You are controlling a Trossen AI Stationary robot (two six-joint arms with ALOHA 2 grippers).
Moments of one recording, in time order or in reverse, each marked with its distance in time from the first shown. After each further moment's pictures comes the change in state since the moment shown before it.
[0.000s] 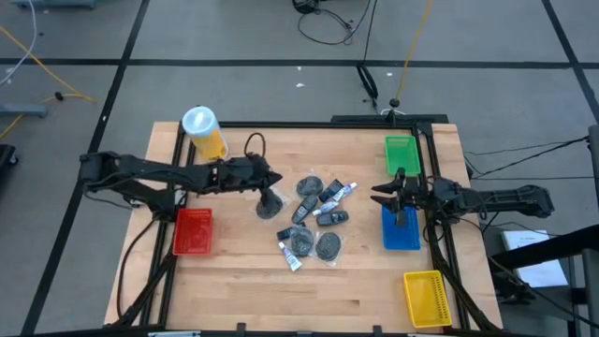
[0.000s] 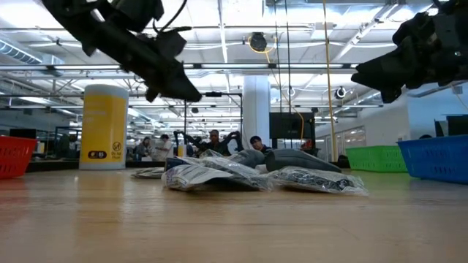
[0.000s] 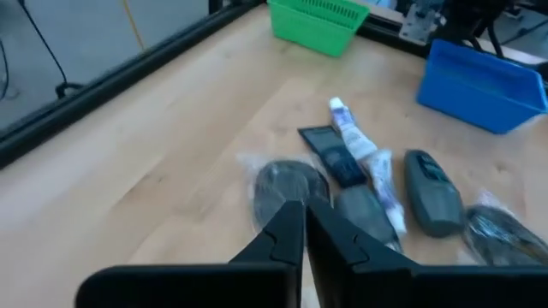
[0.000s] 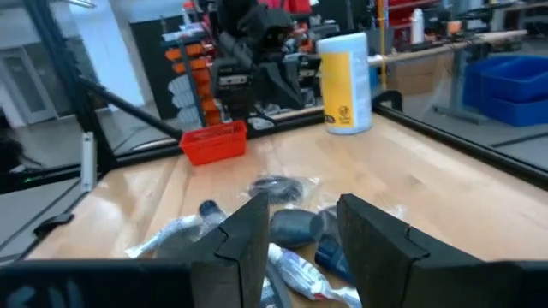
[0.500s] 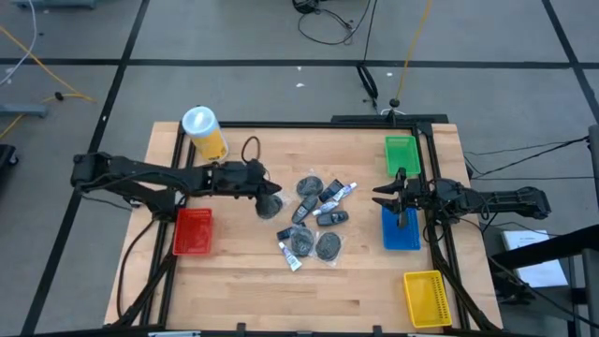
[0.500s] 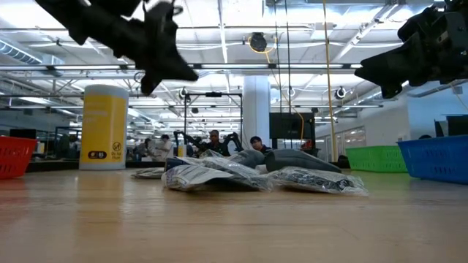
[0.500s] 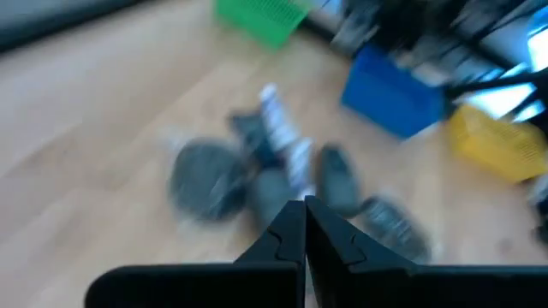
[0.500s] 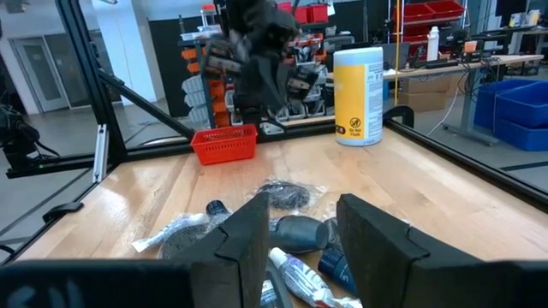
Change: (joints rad) left arm -0.067 -0.112 -0.001 -0.046 0.123 -0.187; right arm 0.000 -0.089 0.000 -0.061 -0.053 -0.074
